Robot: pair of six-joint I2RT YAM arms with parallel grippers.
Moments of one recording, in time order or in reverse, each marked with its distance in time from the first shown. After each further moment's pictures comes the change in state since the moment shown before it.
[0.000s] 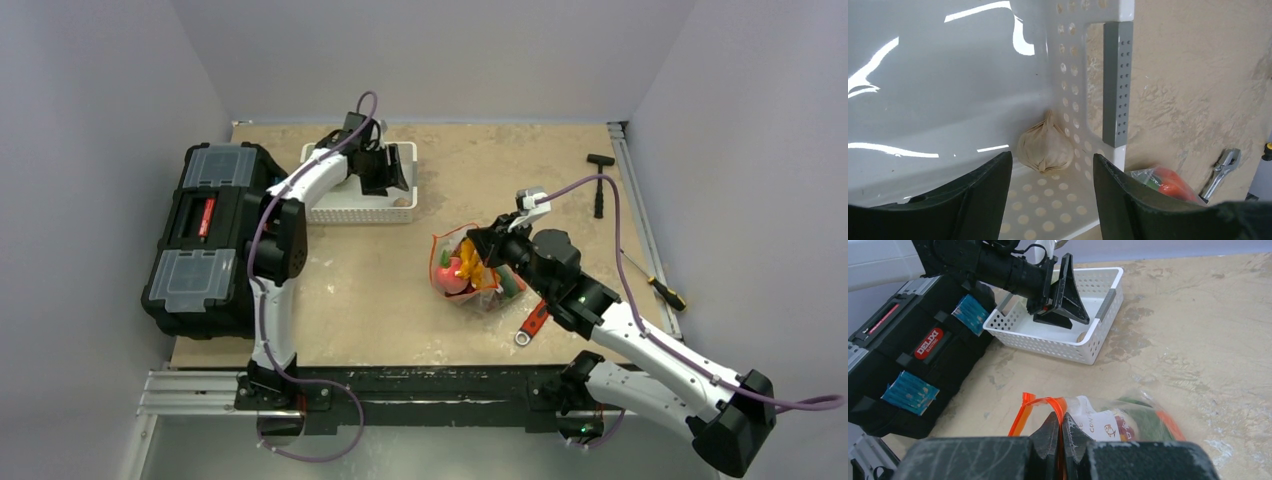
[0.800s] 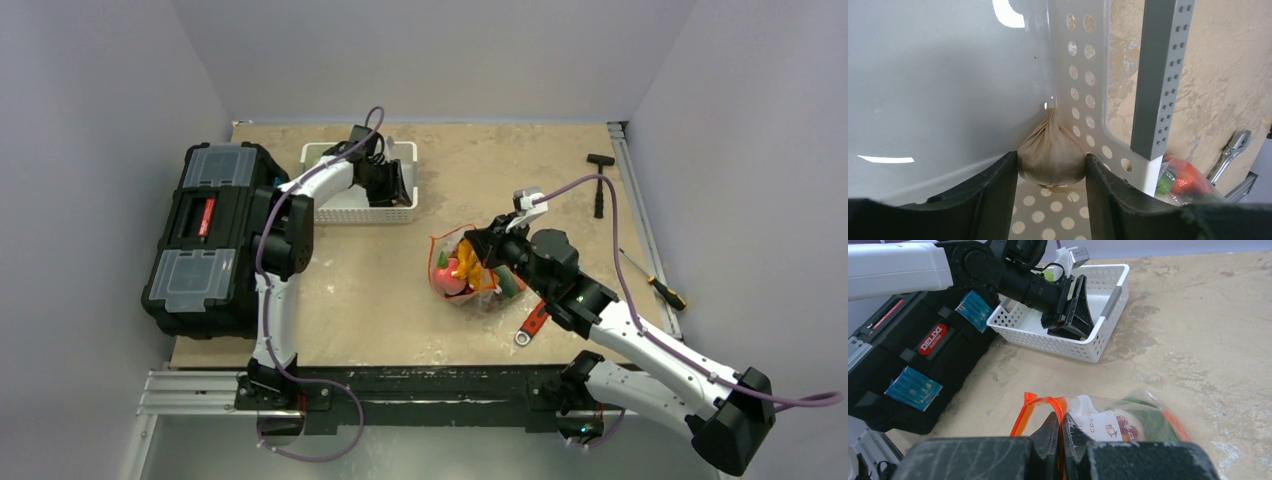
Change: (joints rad) left arm -0.008 0.080 -0.042 0.019 0.086 0.018; right arm 0.000 0.014 -0.008 0.019 -0.025 0.000
